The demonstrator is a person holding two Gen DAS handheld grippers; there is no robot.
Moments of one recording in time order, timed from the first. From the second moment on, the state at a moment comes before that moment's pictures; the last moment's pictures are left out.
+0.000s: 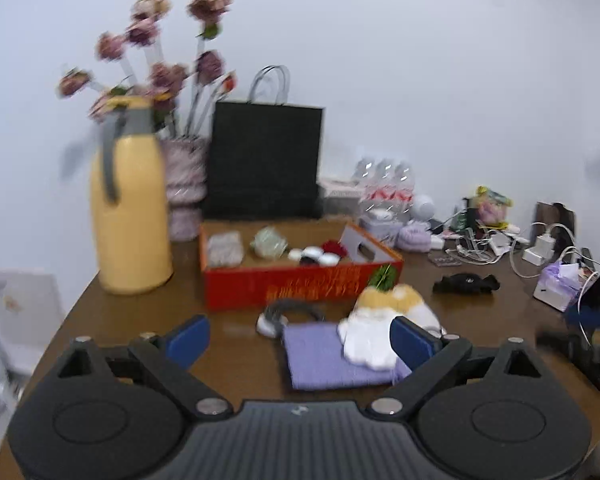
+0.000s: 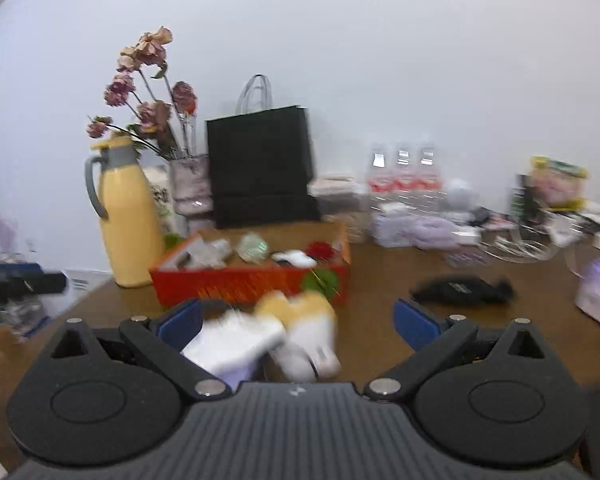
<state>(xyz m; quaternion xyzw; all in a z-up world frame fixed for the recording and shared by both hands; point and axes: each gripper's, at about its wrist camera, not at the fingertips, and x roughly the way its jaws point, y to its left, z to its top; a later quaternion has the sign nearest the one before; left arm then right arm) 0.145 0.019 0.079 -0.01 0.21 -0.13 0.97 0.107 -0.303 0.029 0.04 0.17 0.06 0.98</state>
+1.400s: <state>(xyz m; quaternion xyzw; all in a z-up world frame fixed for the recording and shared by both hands) 0.217 -0.007 -0.030 0.00 0.34 -0.11 0.93 0.218 -0.262 -0.037 0.01 0.31 0.08 0.95</state>
